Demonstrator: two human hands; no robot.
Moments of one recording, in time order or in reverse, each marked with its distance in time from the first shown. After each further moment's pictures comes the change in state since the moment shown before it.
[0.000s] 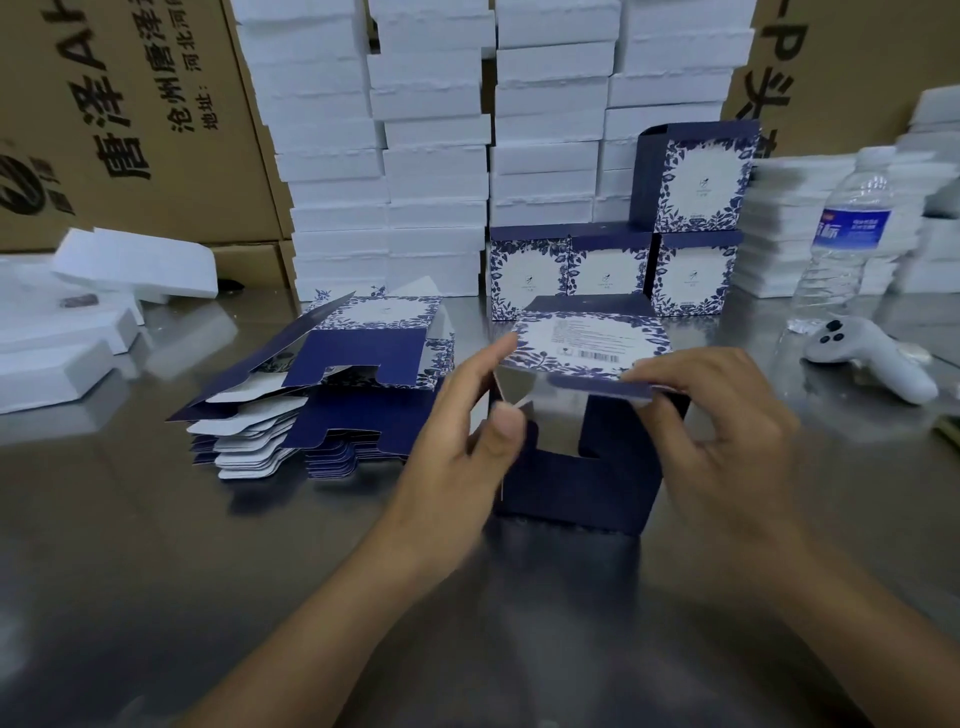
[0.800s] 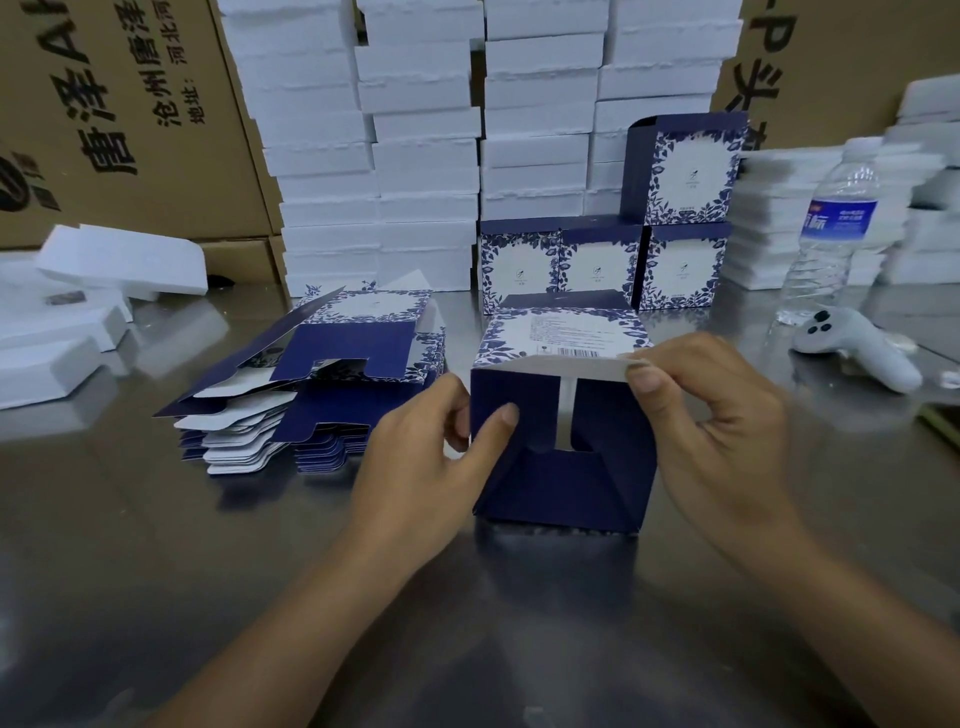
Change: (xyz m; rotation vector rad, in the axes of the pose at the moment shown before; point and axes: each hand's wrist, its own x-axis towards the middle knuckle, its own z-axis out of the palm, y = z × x) left_hand 0.003 -0.020 -0.006 0.576 0.236 0.145; right_hand 0.005 -0.007 -0.007 0.214 -0.026 0.040
